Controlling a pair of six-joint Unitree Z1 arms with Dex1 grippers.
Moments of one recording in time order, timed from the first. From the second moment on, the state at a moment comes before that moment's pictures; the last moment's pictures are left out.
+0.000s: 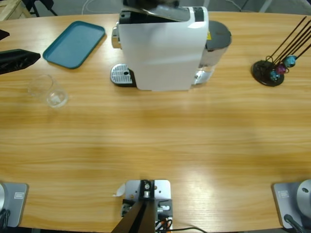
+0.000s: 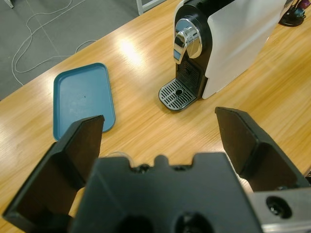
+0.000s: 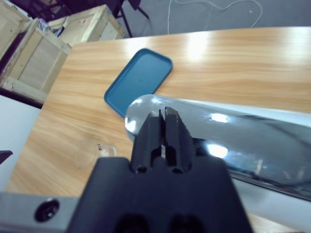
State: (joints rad) arm 0 -0.87 1.06 -0.81 0.28 0.18 -0.01; arm 1 0.97 1.85 -1.47 0.15 -0.29 0.67
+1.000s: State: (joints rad) arm 0 -0.87 1.06 -0.80 0.28 0.21 -0.06; arm 1 1.00 1.68 -1.49 0.38 -0.28 0.30
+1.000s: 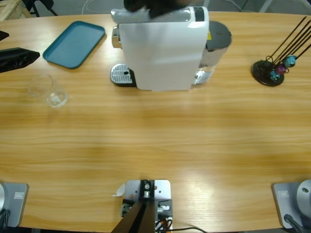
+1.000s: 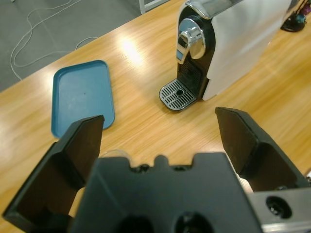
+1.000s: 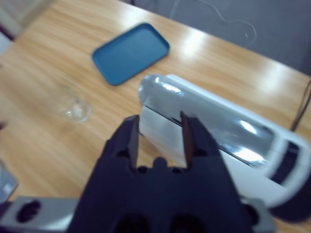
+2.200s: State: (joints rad) arm 0 -0.86 1.45 -0.34 -0.23 0.57 -0.57; arm 1 1.00 1.13 -0.93 0.65 -0.15 0.37
